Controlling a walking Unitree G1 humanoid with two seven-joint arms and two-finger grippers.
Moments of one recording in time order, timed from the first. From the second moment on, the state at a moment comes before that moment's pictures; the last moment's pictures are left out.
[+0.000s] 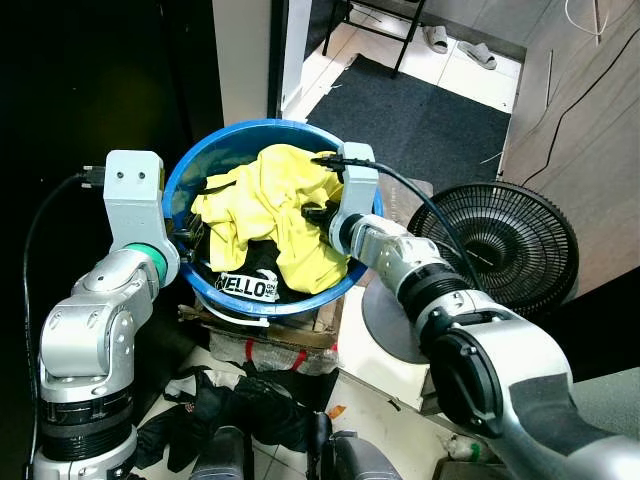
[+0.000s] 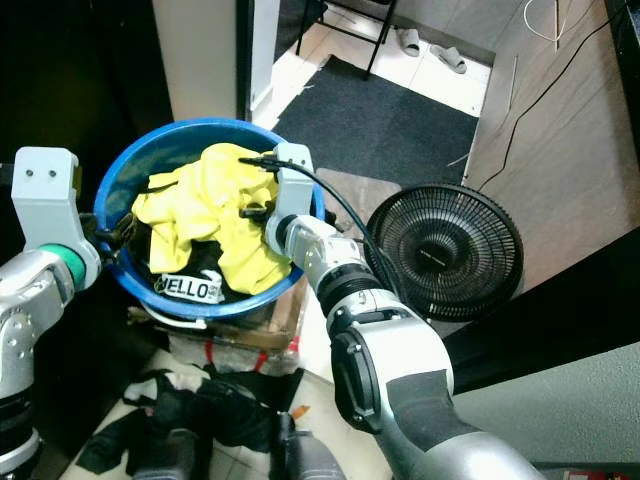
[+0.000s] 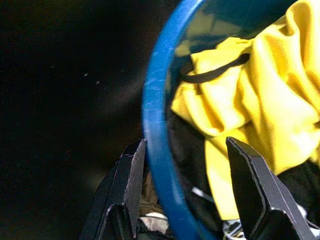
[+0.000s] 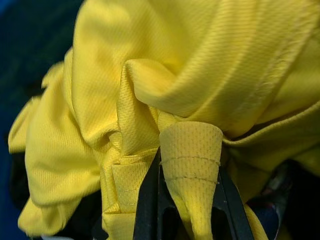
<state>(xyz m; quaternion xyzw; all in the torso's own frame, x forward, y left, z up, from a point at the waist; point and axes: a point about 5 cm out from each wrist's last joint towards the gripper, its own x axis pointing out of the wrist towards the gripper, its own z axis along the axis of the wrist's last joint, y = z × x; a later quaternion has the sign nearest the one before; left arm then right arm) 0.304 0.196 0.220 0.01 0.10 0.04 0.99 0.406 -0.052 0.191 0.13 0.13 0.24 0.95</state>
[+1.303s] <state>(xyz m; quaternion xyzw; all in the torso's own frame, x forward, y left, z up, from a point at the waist) 0.321 0.193 0.234 0.01 0.07 0.03 1.00 0.295 -0.191 0.471 -0.12 -0.64 -0.08 0.75</state>
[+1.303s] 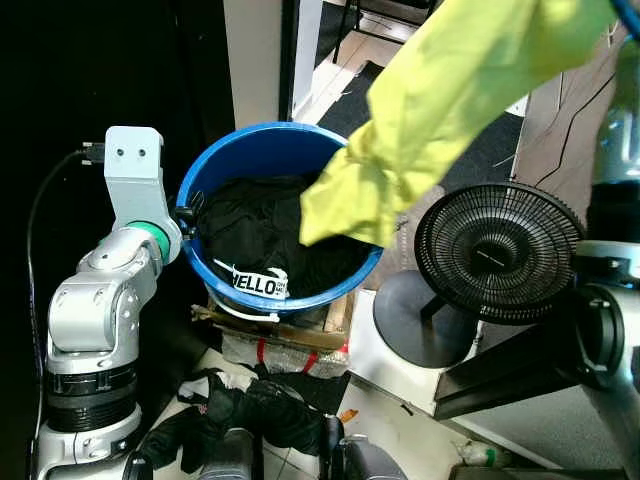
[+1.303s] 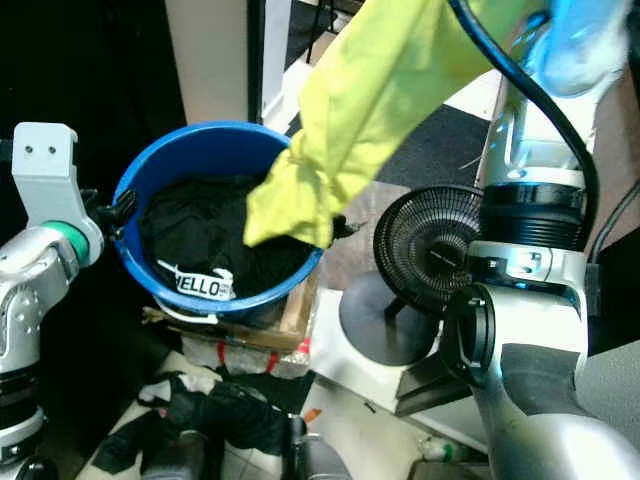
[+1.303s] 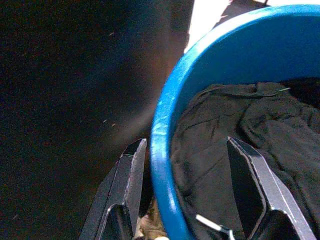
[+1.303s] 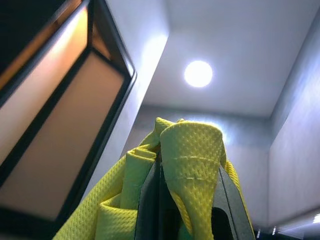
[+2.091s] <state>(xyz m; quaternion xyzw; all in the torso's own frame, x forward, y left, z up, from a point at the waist) 0.327 0.179 0.244 -0.01 0.02 0.00 1.00 0.352 -0.152 0.283 -0.12 -0.31 0.02 0.94</state>
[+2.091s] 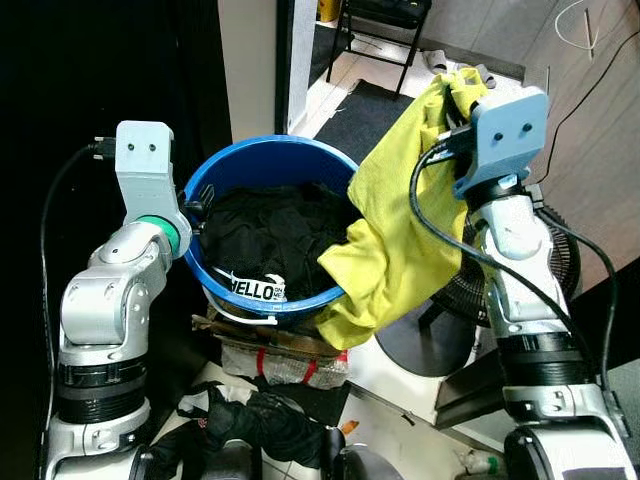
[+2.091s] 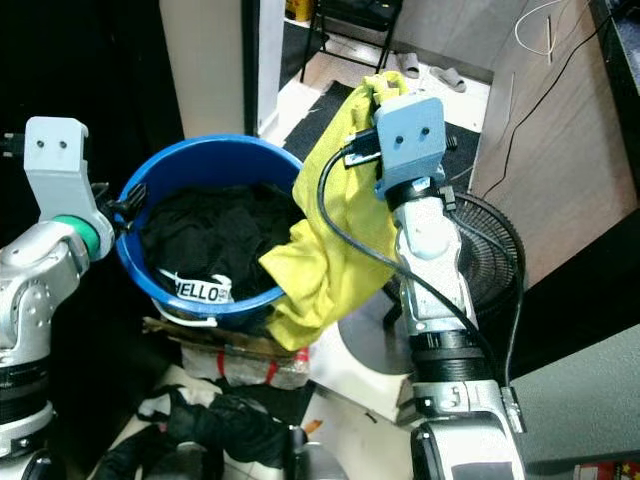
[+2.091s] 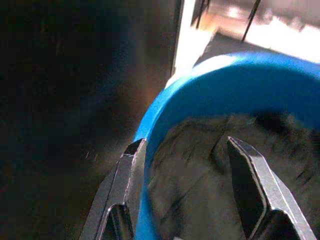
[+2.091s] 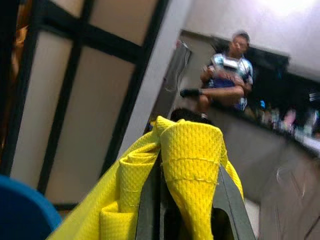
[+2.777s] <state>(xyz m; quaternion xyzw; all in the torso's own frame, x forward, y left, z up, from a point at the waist) 0.322 0.147 0.282 -0.02 -0.14 -0.07 0.99 0.355 -0.145 0.283 -0.11 -0.28 0.02 0.95</state>
